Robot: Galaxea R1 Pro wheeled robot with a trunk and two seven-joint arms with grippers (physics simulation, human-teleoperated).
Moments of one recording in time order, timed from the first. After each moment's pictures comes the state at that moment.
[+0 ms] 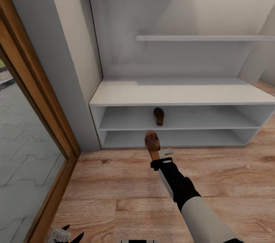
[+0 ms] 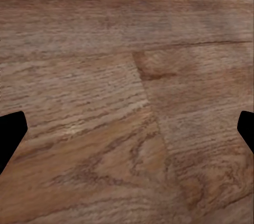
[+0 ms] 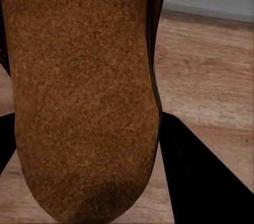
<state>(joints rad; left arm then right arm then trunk) -0.23 0.23 0.25 -0.41 0.04 -0.39 -0.79 -0.70 0.17 0.18 -0.75 0.03 0.54 -0.22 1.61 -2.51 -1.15</state>
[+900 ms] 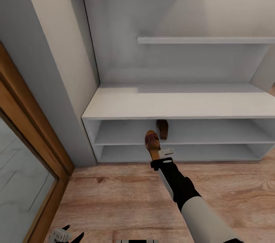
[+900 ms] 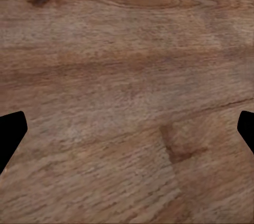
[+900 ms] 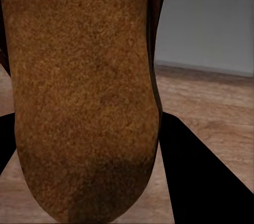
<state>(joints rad) -0.23 0.23 0.25 -0.41 0.03 -0.39 -0.78 -0.70 0.17 0.17 -0.75 0.03 0.54 -0.22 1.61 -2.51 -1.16</state>
